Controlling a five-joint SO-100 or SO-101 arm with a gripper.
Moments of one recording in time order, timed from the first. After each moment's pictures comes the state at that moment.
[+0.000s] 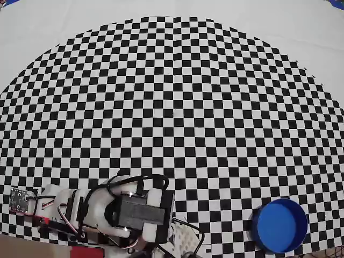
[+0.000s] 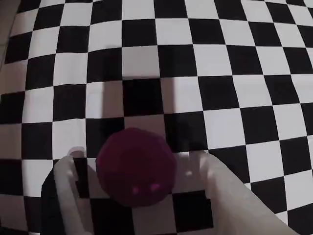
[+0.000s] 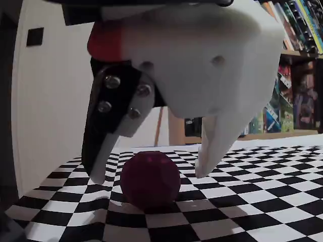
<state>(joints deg) -79.5 101.2 151.3 -5.4 -97.8</state>
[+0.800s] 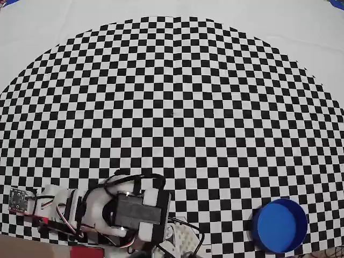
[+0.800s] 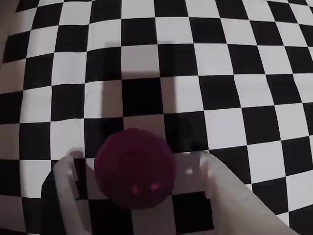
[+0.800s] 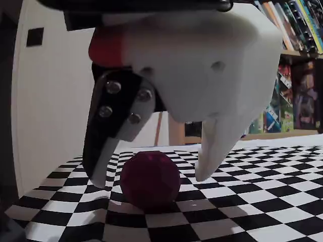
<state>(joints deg) -79.5 99.5 150.3 -5.4 -97.8</state>
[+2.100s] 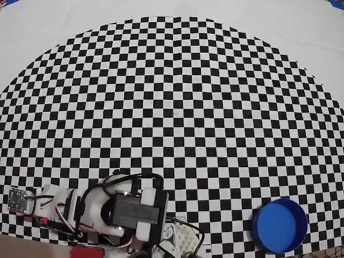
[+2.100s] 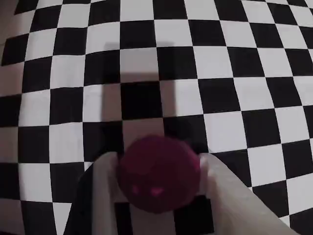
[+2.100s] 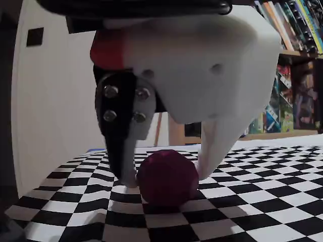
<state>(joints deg) -79.5 98.2 149.5 -6.0 -97.8</state>
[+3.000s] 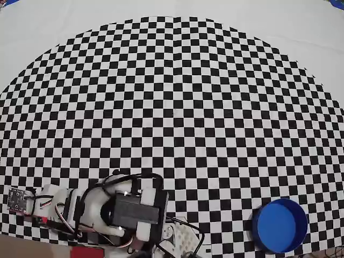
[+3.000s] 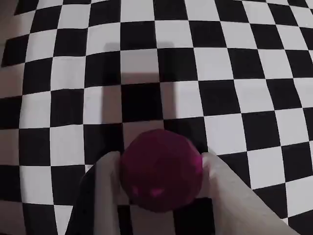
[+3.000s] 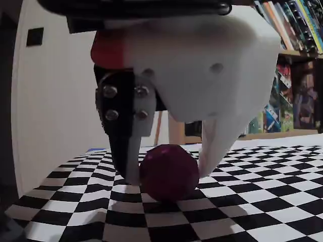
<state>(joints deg) -79.5 99.8 149.2 -6.0 -97.8</state>
